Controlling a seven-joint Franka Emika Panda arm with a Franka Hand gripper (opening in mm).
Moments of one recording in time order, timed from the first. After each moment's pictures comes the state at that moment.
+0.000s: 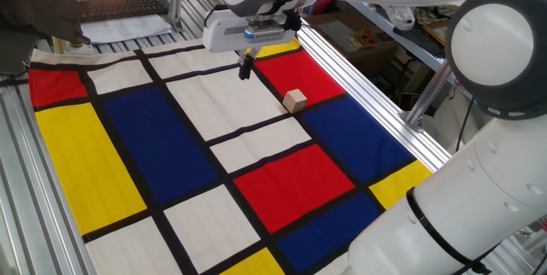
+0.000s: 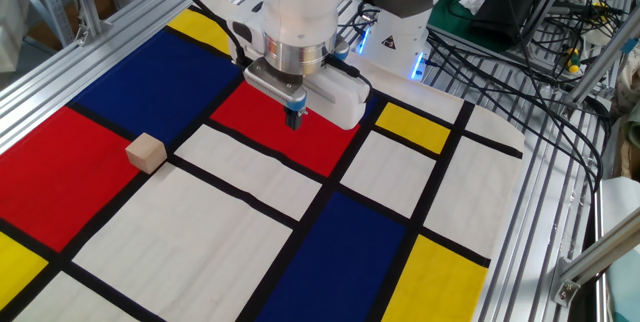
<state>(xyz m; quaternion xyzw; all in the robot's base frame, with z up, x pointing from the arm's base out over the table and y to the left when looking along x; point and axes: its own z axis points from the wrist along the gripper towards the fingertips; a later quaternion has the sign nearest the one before) 0.499 0.000 0.297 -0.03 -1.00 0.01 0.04</state>
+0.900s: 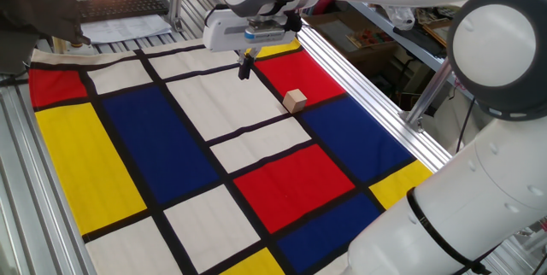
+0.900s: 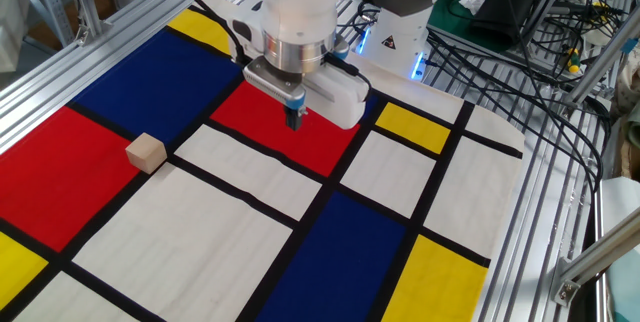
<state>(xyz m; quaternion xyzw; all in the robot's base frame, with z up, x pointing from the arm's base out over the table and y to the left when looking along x) 0.499 0.000 0.297 -0.04 -1.00 0.00 0.03</state>
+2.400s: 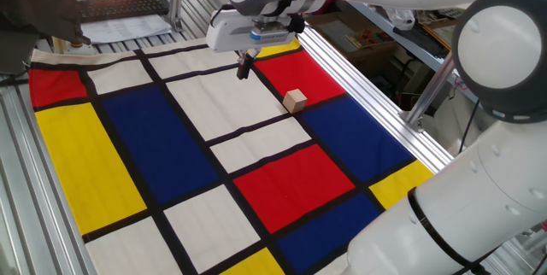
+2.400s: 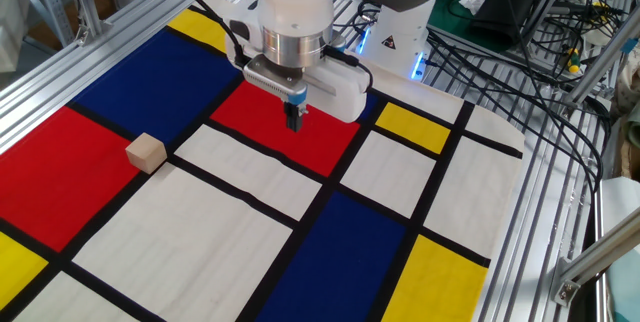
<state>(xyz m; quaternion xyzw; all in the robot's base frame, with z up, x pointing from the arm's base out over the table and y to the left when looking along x) 0.499 0.000 0.297 0.01 -1.00 -0.03 0.02</state>
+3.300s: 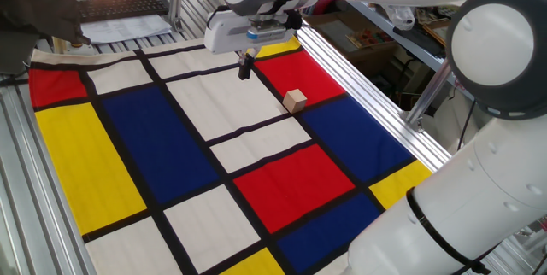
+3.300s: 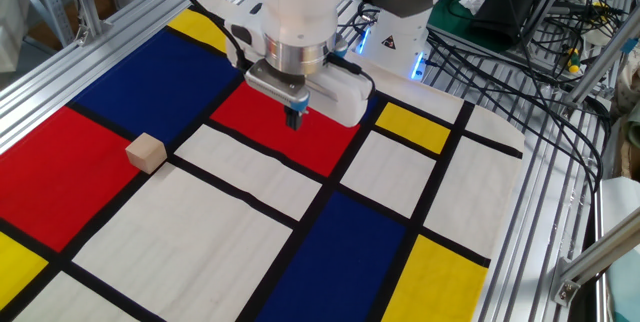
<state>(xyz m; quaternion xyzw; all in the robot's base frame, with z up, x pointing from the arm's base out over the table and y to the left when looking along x) 0.499 0.000 0.297 0.00 -1.00 0.01 0.04</state>
